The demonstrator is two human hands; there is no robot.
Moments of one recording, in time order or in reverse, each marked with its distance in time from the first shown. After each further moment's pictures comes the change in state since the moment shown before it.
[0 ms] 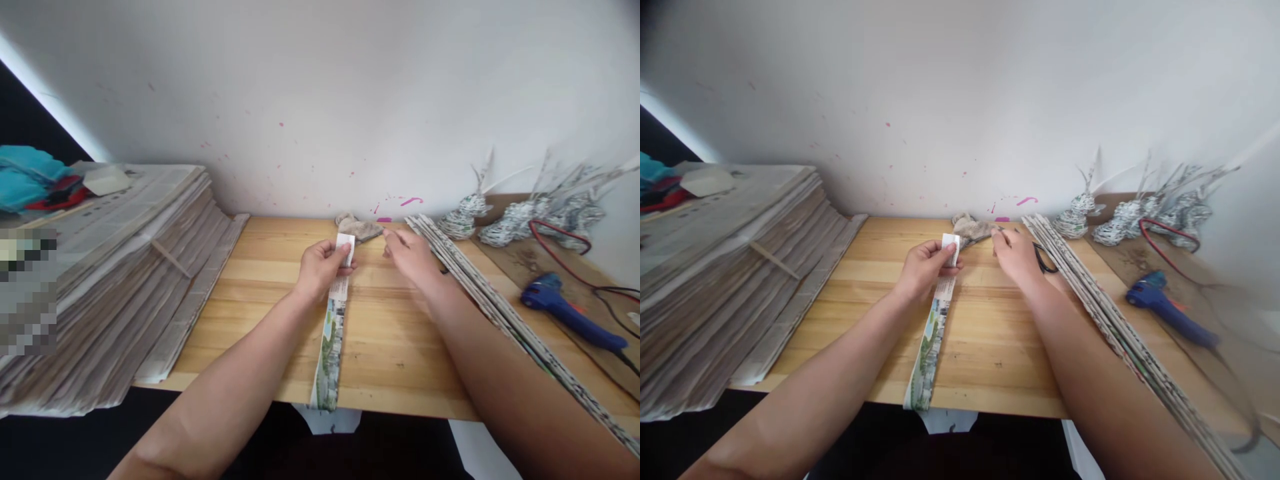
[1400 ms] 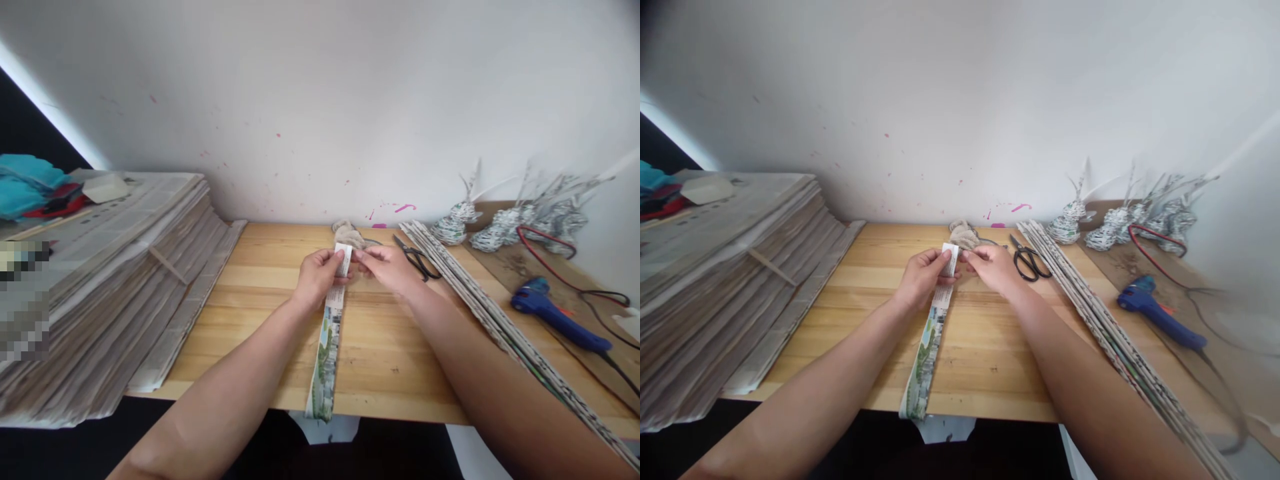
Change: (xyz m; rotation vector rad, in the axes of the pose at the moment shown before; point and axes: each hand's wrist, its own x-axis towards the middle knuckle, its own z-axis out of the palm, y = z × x) left_hand 0.001 -0.006 0.000 0.048 -0.017 -0.019; right_hand -0.015 -0.022 0.013 0.341 -0.299 0.080
